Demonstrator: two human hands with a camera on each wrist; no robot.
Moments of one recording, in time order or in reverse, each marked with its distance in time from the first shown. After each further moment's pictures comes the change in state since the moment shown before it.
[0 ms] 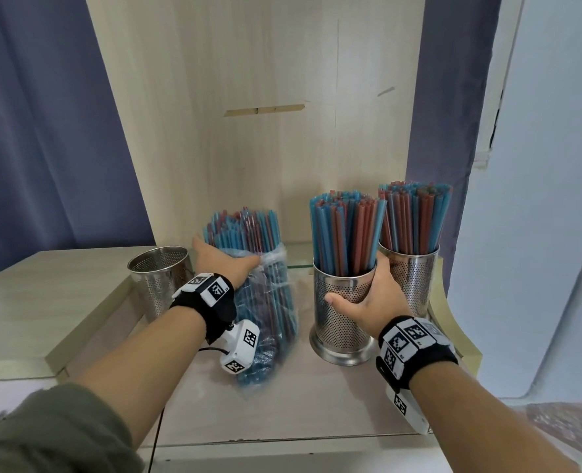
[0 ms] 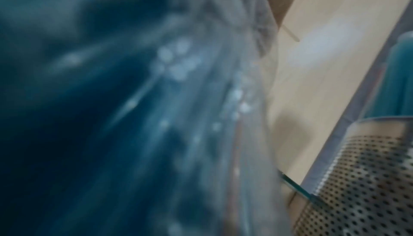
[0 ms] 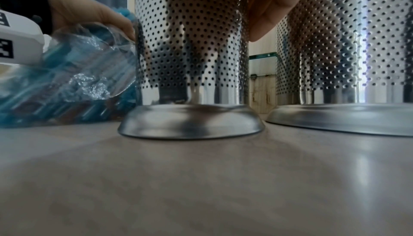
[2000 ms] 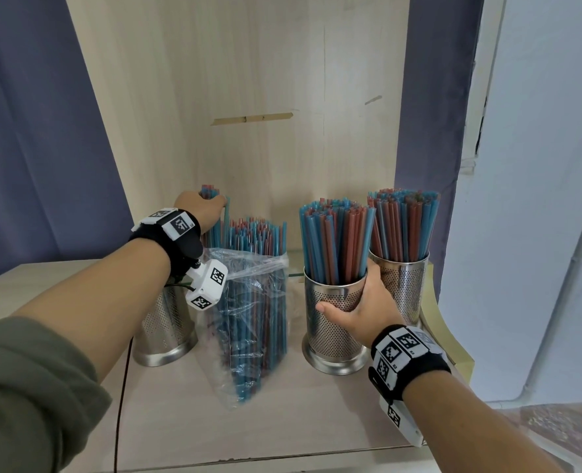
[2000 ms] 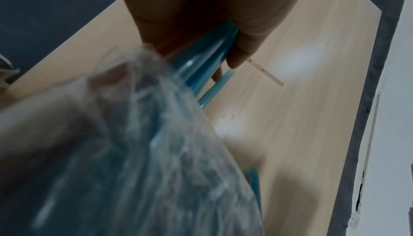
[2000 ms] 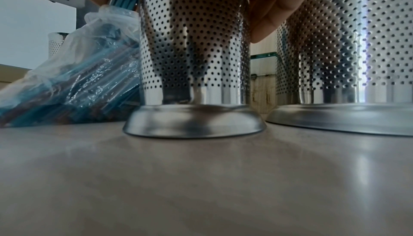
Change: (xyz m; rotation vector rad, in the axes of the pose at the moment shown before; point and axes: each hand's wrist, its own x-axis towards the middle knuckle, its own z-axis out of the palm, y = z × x) left_hand 0.076 0.080 -0.021 0.175 -0.066 0.216; right_hand 0.004 0.007 0.002 0.024 0.005 -0.027
